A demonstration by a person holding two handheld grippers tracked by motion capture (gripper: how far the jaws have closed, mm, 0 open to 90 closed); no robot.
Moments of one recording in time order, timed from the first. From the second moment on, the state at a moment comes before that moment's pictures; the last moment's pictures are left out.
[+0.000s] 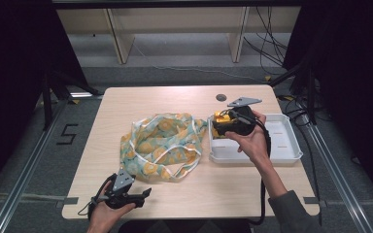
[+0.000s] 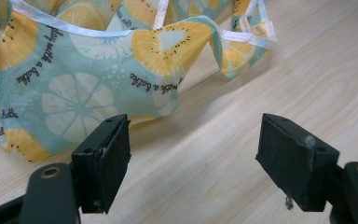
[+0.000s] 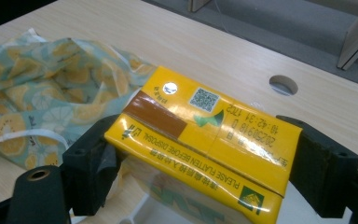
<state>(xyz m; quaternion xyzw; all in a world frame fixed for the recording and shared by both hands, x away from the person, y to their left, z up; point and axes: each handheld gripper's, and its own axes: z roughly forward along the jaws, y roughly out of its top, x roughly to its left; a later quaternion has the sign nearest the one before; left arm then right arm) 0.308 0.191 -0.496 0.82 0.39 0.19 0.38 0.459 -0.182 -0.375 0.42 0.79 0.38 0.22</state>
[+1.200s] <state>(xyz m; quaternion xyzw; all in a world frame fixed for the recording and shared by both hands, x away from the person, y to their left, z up) 0.309 0.191 -0.496 0.83 0.38 0.19 0.37 0.448 -0.198 -0.416 0.44 0.80 0.35 0.21</state>
